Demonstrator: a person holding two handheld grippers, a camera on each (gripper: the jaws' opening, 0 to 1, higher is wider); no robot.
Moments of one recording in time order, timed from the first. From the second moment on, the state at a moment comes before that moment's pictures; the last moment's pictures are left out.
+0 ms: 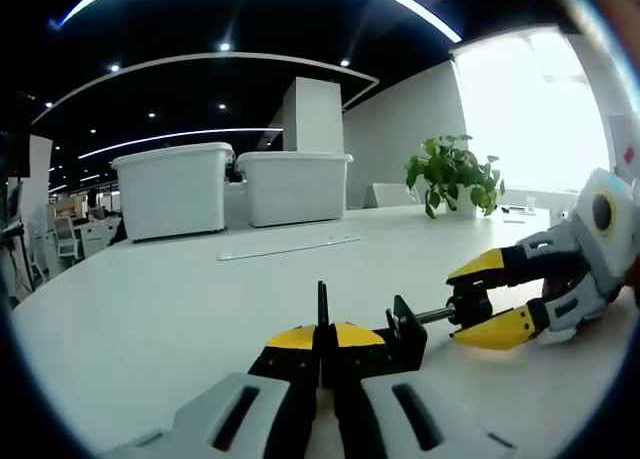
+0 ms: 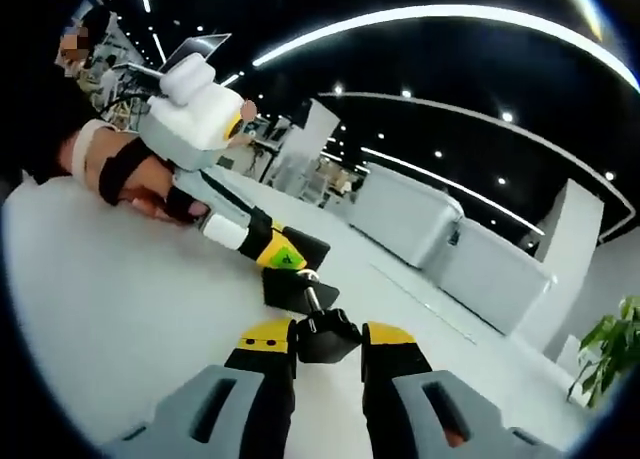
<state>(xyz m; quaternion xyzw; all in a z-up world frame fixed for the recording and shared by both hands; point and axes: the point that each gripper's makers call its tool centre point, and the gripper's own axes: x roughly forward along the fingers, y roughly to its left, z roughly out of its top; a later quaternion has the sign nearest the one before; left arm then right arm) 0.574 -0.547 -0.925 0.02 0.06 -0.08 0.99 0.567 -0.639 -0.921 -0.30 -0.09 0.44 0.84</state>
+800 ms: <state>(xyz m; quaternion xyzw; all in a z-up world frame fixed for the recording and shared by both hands) 0.575 -0.547 -0.925 0.01 0.06 -0.08 0.99 0.575 -0.652 -0.938 0.06 0.17 0.43 0.88</state>
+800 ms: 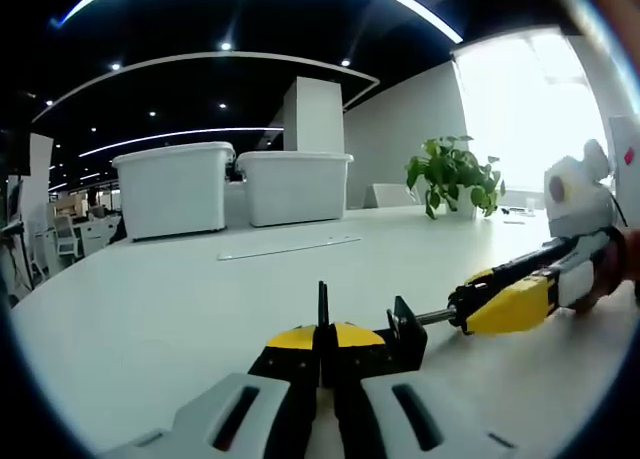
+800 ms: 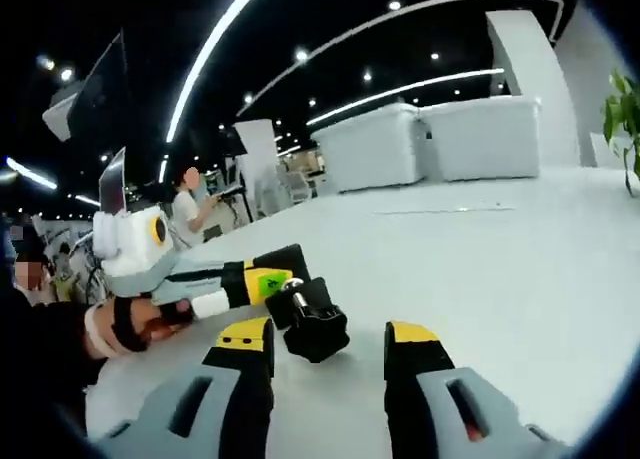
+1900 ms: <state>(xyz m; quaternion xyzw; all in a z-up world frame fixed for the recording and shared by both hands) 0.574 -0.546 -0.926 0.02 0.06 -0.08 0.99 0.576 -0.642 -0.924 -0.02 0.09 0.46 0.88</state>
